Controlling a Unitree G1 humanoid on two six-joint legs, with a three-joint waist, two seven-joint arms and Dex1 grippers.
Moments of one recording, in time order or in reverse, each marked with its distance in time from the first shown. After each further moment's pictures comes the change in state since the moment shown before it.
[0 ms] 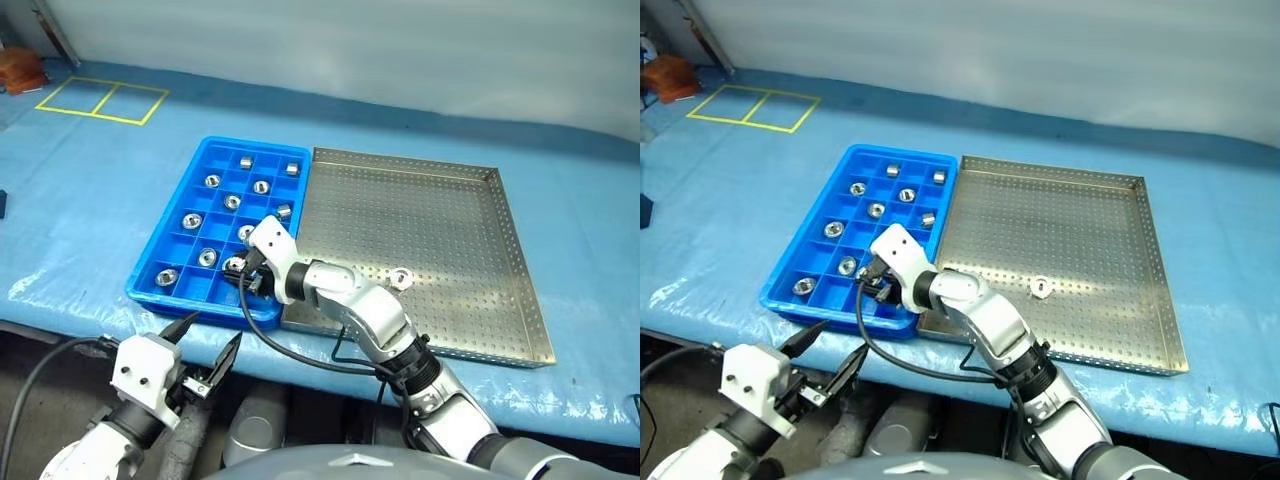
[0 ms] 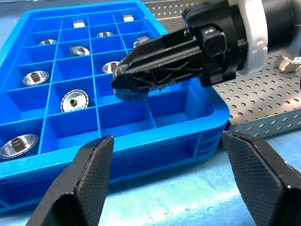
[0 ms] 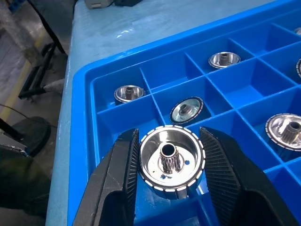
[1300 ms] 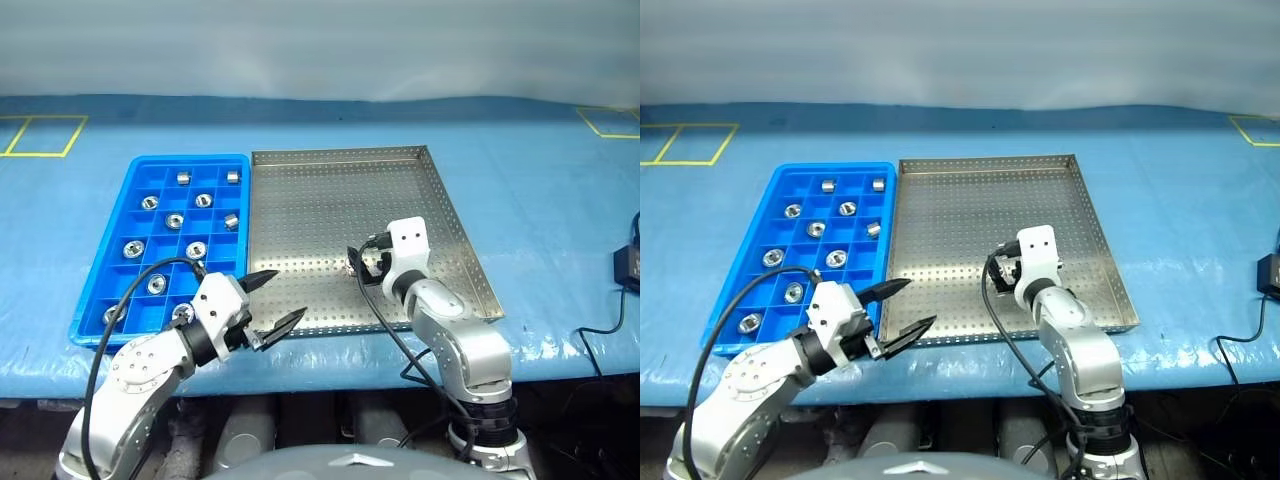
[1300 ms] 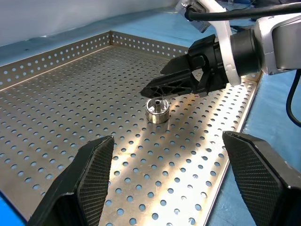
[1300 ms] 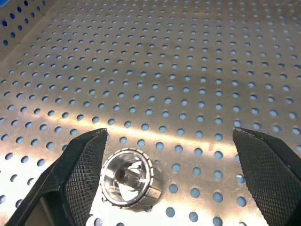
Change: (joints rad) left arm -0.600 0.149 -0.227 0.207 -0.072 0.167 -0.197; right arm 0.333 -0.104 -0.409 -0.385 -0.077 0.225 -0.377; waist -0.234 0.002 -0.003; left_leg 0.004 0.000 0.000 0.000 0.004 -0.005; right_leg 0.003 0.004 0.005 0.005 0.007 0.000
